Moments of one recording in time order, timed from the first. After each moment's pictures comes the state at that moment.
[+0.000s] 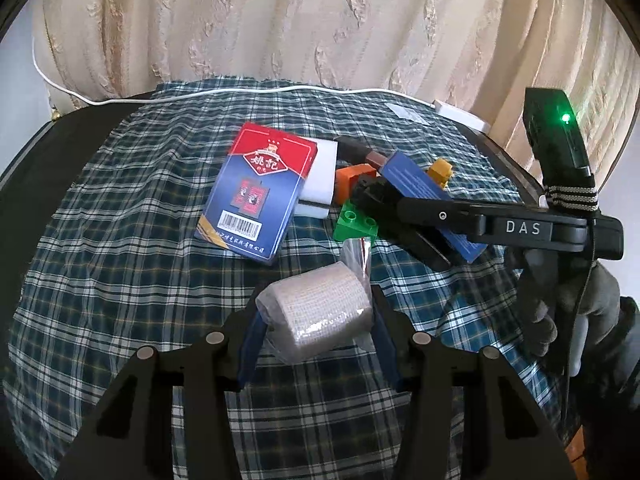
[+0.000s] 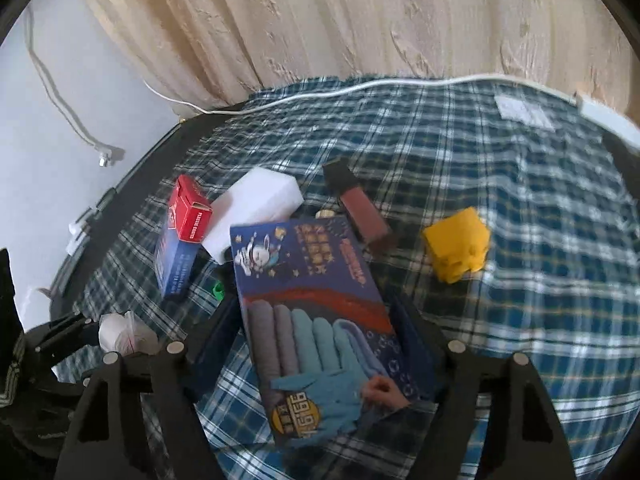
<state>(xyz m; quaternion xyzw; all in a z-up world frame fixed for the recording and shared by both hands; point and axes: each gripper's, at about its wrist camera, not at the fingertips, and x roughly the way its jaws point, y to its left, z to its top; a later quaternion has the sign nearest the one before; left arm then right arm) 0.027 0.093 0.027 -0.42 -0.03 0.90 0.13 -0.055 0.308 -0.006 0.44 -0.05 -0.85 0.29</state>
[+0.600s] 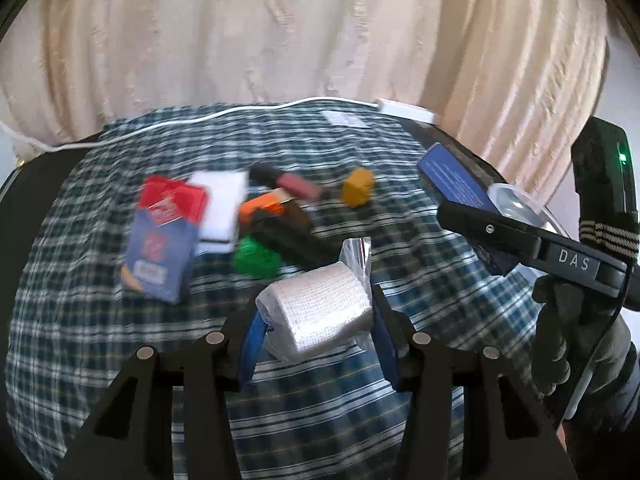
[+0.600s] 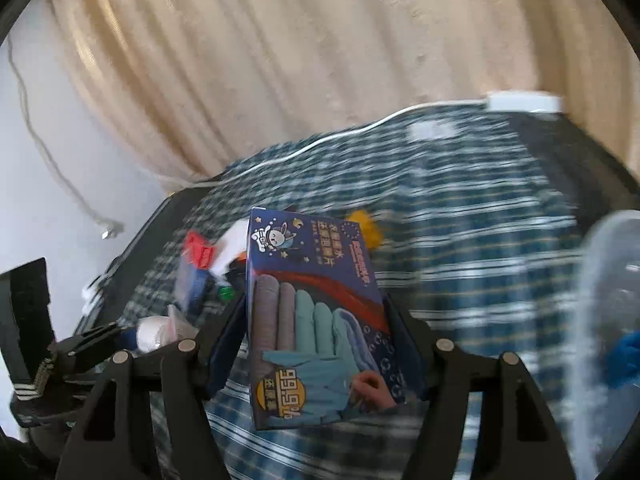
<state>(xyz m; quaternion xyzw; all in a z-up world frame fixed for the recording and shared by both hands) 0.031 0.166 0.057 -0.40 0.01 0.90 0.20 0.024 0.400 0.035 0.36 -0.13 -0.91 0.19</state>
